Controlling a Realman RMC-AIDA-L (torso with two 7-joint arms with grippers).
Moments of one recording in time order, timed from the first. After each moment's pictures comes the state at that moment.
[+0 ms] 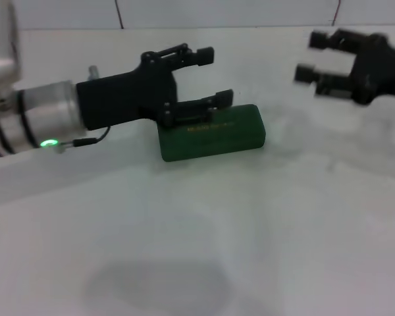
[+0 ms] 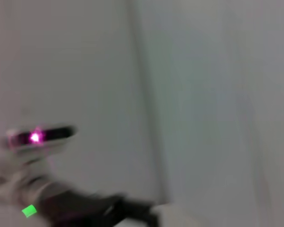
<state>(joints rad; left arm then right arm) -0.83 -2.01 2.84 -0.21 -0.47 1.71 -0.82 0.57 1.97 -0.93 -0.62 -1.51 -1.55 1.27</state>
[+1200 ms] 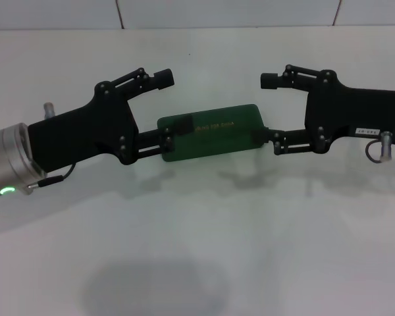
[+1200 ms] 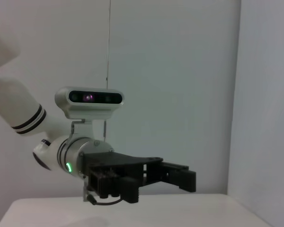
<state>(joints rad) -0.68 -2.02 2.84 -0.25 -0.53 1.86 -0.75 0.59 2.02 -1.02 -0.62 -1.57 -1.58 1.06</state>
